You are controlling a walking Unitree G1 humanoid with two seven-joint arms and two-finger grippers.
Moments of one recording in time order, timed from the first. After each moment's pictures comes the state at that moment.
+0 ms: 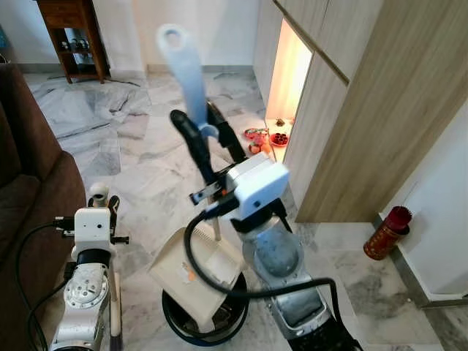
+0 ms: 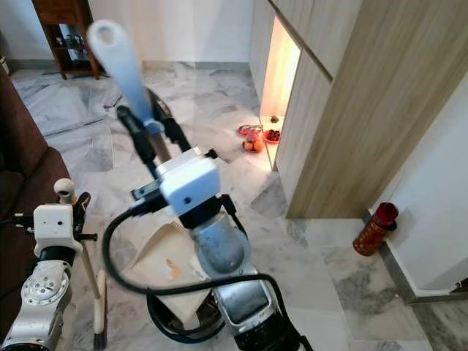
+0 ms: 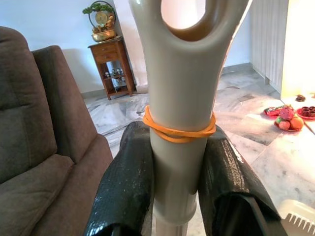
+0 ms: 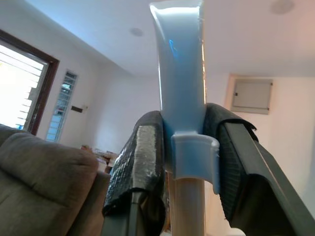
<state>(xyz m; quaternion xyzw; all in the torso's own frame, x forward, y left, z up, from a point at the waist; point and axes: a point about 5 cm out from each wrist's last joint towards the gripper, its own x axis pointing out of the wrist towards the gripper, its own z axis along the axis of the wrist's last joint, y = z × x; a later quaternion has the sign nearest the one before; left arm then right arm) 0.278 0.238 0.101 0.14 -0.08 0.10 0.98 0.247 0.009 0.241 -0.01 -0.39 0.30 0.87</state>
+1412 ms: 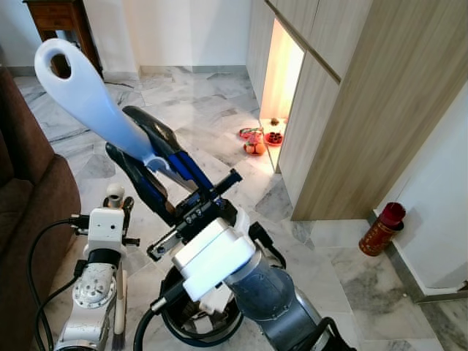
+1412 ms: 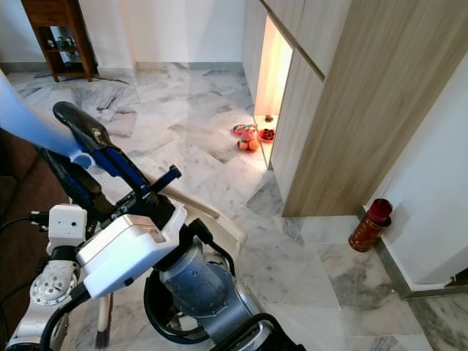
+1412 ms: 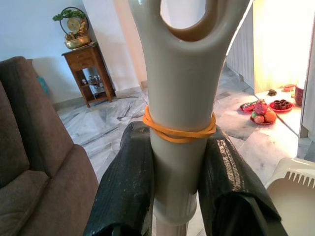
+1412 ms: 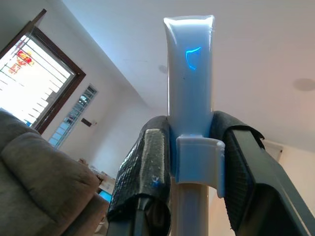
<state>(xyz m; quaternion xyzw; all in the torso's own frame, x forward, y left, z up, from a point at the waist) 0.280 0.224 0.098 0.15 -0.08 0.06 0.98 0.207 0.026 0.250 -0.10 -0.48 0.31 0.81</state>
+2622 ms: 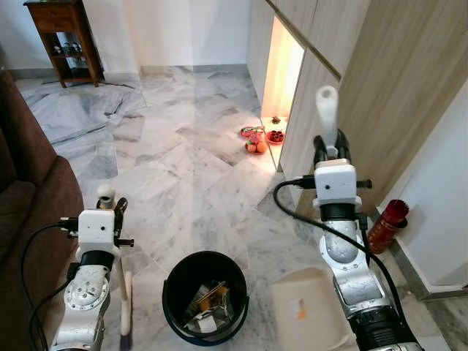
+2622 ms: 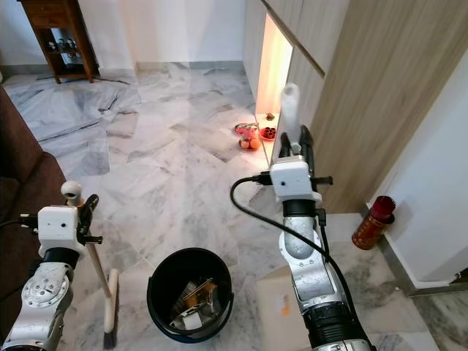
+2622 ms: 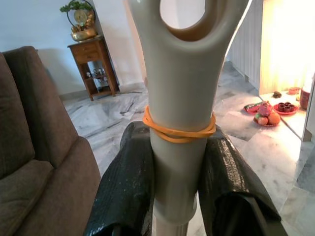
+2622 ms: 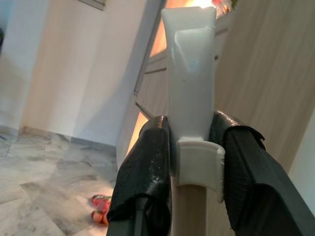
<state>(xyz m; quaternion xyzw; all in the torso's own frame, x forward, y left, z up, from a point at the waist) 0.277 0.237 0.098 0.12 -0.07 0.07 0.99 0.319 -0.147 0.161 -0.18 -0.21 -0.09 0.96</state>
